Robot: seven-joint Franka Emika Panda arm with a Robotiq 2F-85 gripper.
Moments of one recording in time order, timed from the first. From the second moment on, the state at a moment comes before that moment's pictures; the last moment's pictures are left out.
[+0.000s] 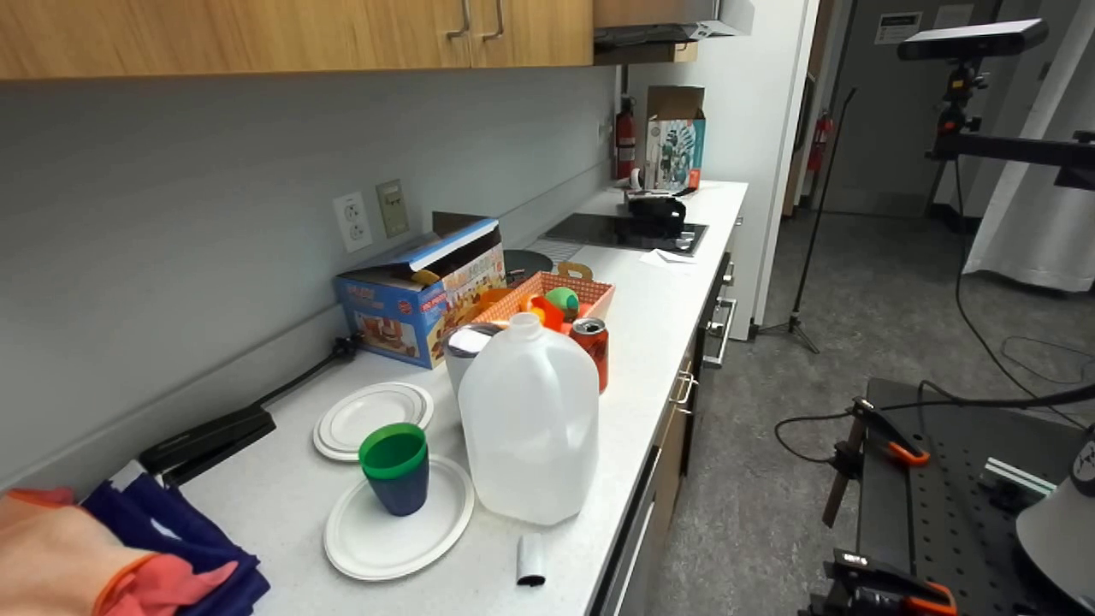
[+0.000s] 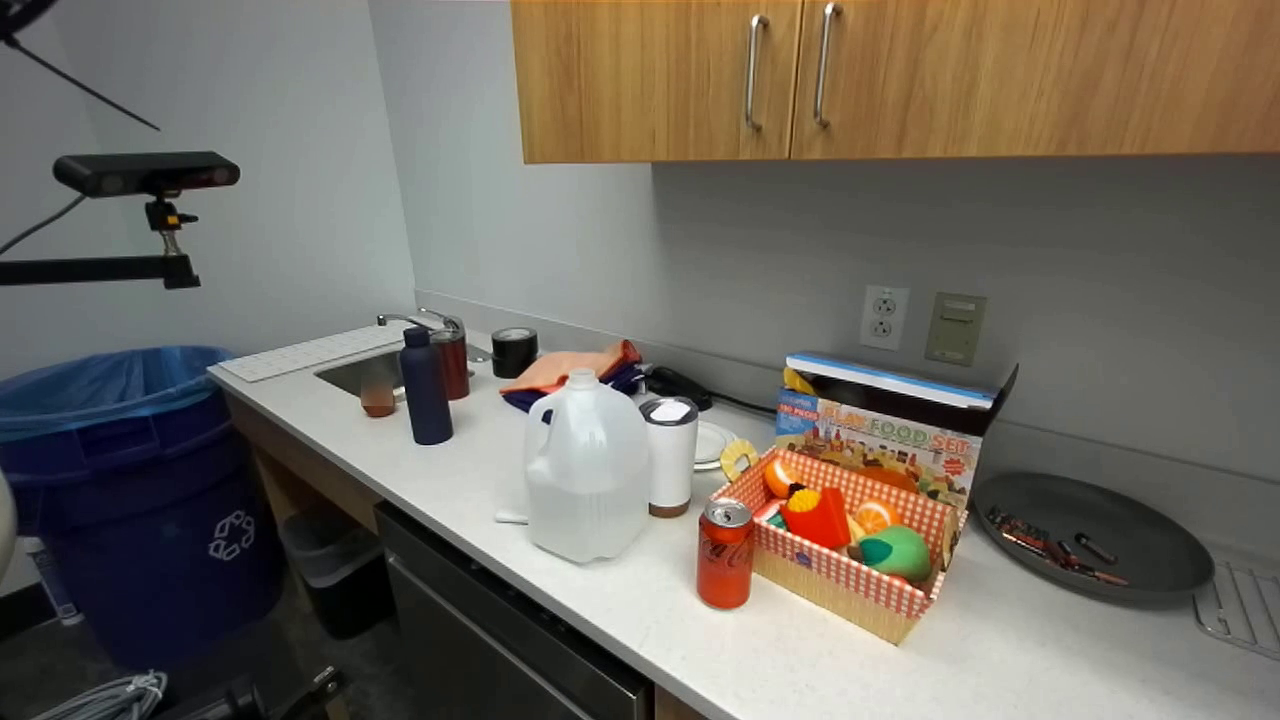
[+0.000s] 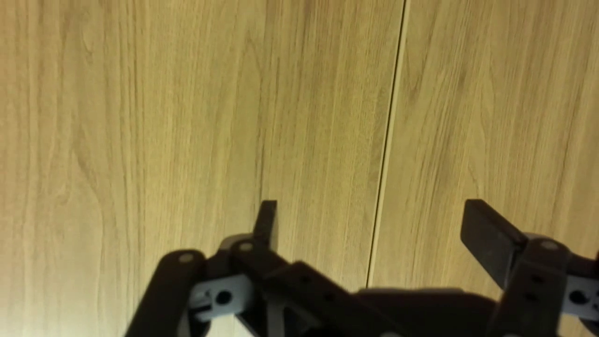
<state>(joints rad) 0.96 -0.62 -0.86 -1.75 0.10 2.67 -0.67</state>
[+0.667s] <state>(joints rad) 0.56 -0.70 -0.55 -1.96 0.16 2.63 -0.59</state>
